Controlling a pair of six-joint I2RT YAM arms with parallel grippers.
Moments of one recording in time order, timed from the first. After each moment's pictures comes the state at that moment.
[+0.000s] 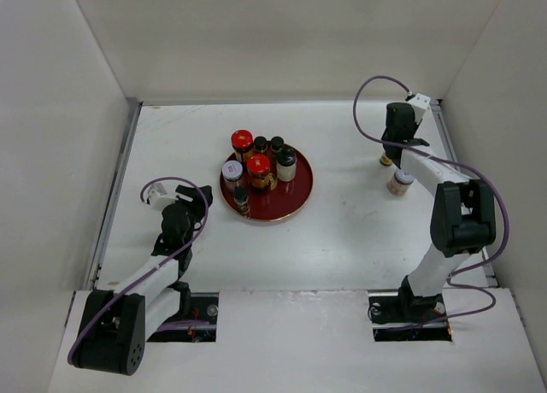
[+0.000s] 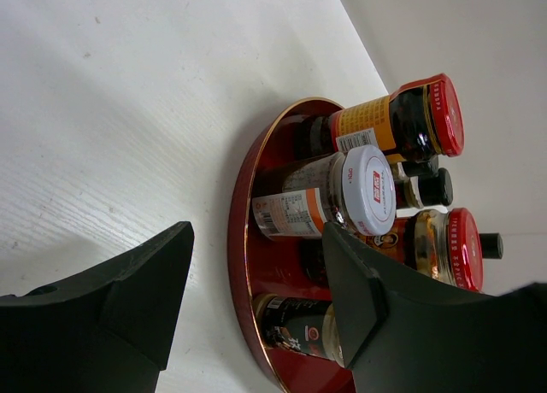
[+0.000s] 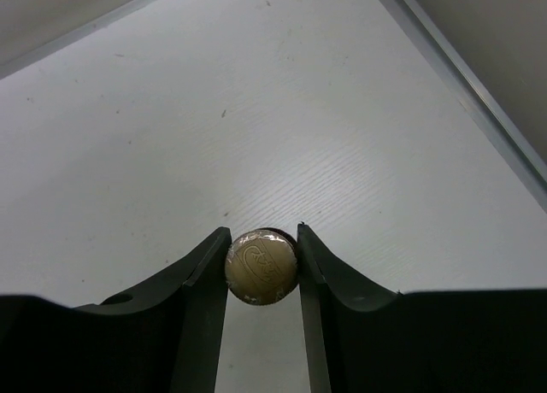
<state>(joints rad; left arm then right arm) -0.15 0.97 0.12 0.60 -0.20 -1.00 0.10 1.73 1.23 -0.02 0.56 0.33</state>
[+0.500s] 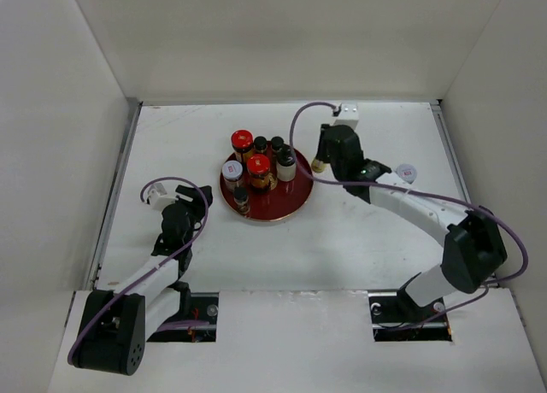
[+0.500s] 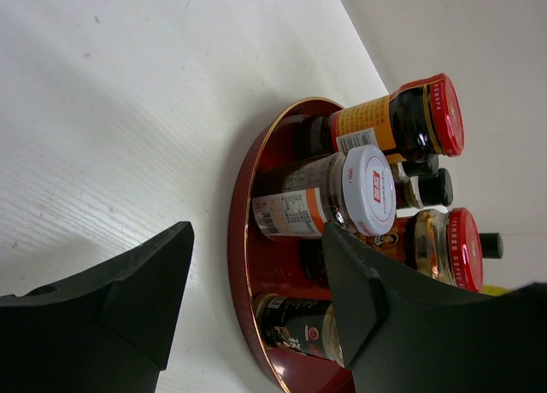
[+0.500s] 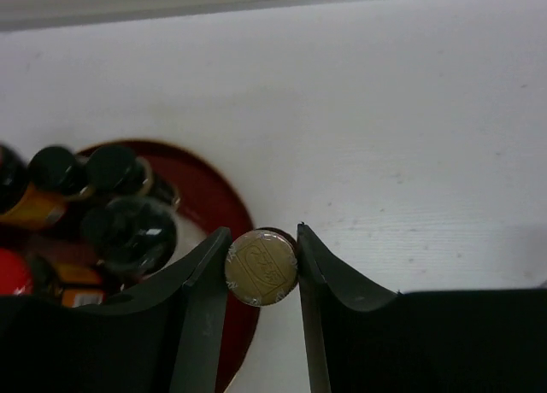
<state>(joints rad) -0.15 0.97 0.12 0.60 -0.20 -1.00 0.59 1.51 1.14 -0.02 0.54 0.32</state>
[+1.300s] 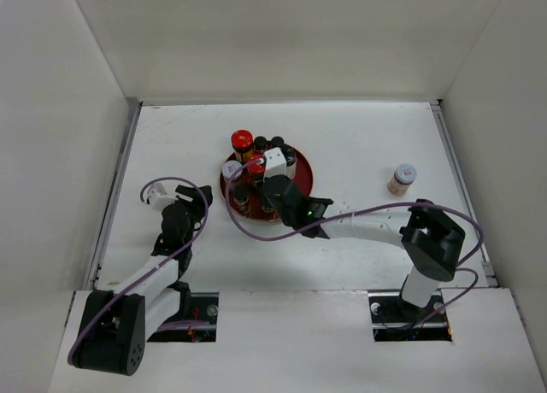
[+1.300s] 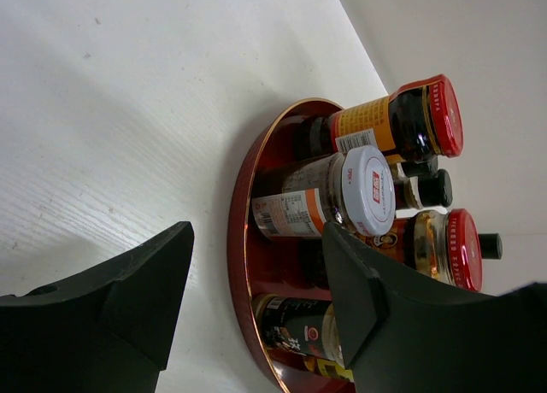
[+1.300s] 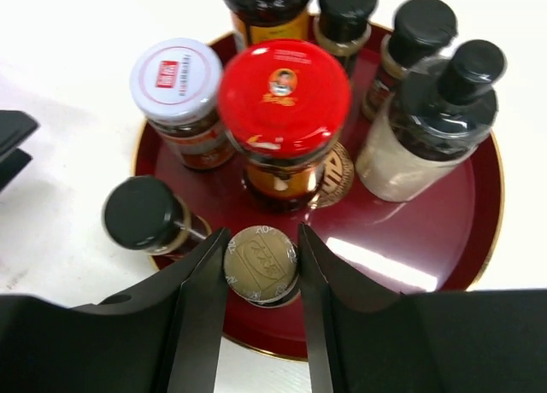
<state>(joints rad) -0.15 0.97 0.12 0.60 -0.20 -1.00 1.05 1.71 1.12 0.17 0.58 0.27</state>
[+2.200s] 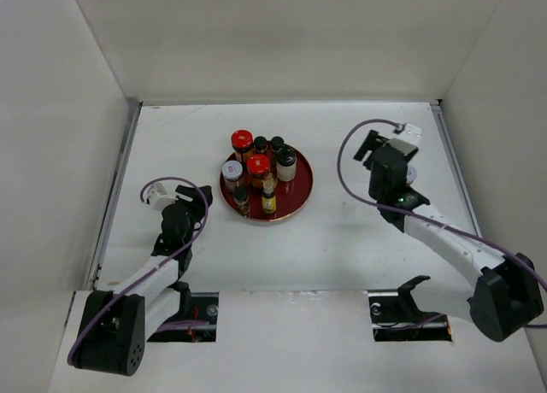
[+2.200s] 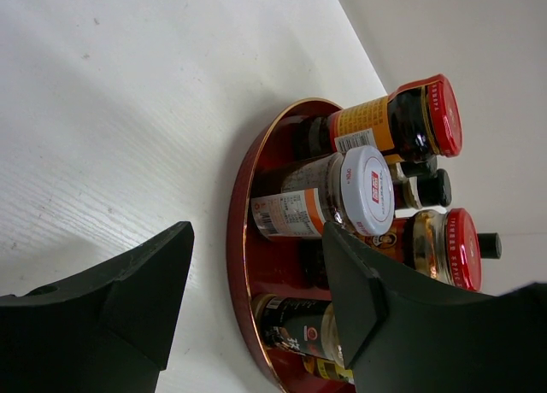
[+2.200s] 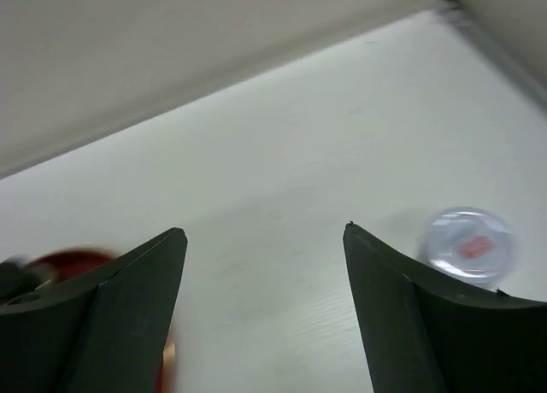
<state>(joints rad) -0.15 0.97 0.12 0.60 -0.20 -1.00 0.52 1.17 0.78 0.22 0.72 0.35</state>
